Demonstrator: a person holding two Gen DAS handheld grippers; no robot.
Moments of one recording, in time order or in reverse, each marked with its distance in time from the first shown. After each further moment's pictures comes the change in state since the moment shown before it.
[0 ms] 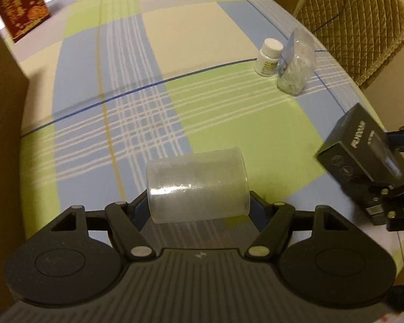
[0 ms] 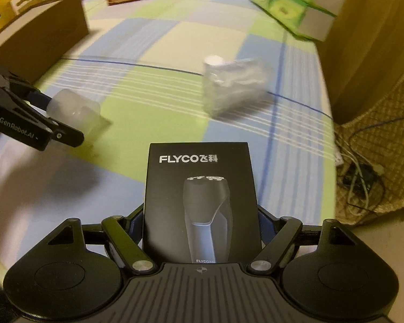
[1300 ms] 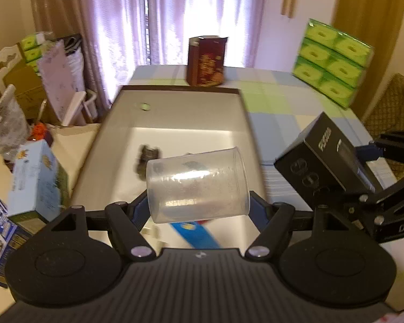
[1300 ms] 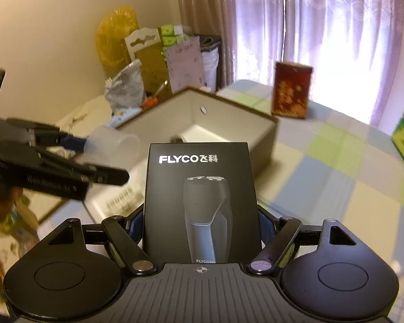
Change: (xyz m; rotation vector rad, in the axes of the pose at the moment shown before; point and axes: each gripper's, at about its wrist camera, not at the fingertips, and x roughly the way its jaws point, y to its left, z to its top) left arm -0.216 0.200 -0.093 -0.275 -0.344 0.242; right arm -0.051 0.263 0.157 -0.228 -0.295 0.346
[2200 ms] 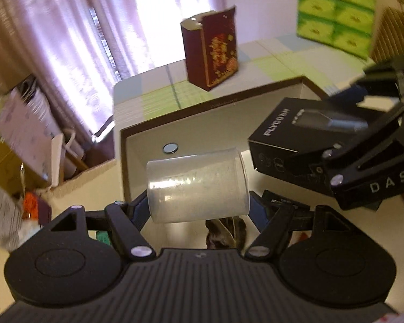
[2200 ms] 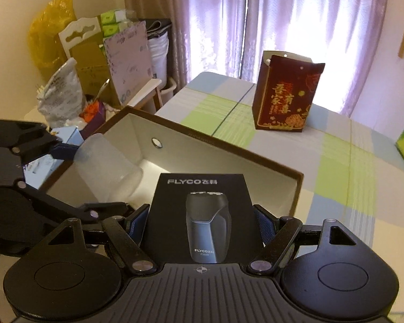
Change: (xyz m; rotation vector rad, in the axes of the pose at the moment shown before) left arm 0.169 0.080 0.088 0.387 0.064 -0.063; right arm 0.181 -0.025 0.108 0.105 0.083 -0.216
